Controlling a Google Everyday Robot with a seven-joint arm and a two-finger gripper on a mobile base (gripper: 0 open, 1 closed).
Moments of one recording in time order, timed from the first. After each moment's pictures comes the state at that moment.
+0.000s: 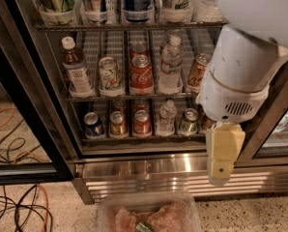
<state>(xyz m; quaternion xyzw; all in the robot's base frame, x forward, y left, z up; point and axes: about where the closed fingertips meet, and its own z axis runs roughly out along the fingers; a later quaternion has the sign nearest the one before) 0.382 -0.128 0.901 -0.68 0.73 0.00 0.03</state>
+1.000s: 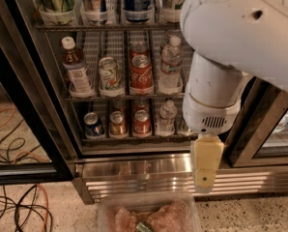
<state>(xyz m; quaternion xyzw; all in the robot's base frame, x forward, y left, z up) 0.382 -0.114 0.862 -0.68 0.73 0.01 0.00</state>
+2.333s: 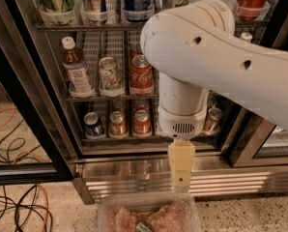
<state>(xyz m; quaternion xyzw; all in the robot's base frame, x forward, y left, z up) 0.397 -0.081 0.828 -0.68 0.73 -0.01 -0.03</state>
